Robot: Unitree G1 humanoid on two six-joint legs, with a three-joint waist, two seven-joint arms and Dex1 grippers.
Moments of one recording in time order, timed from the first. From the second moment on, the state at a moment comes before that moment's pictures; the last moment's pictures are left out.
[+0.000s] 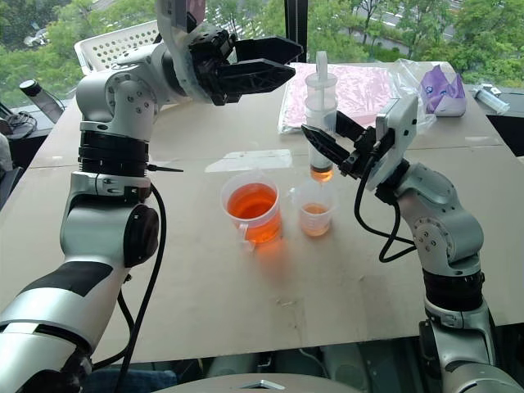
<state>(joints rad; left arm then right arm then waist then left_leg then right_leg) -1.29 0.41 0.03 0.45 -0.60 0.65 -1.44 -0.50 -0.40 -0.08 -0.35 0.65 0.49 0.62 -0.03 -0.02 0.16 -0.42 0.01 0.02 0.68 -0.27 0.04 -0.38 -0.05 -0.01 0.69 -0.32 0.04</state>
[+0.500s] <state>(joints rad) -1.29 0.38 -0.01 0.45 -0.59 0.69 -1.44 -0.50 -0.40 -0.08 -0.34 0.65 0.47 0.62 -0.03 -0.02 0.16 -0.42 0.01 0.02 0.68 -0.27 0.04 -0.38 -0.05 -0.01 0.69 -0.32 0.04</state>
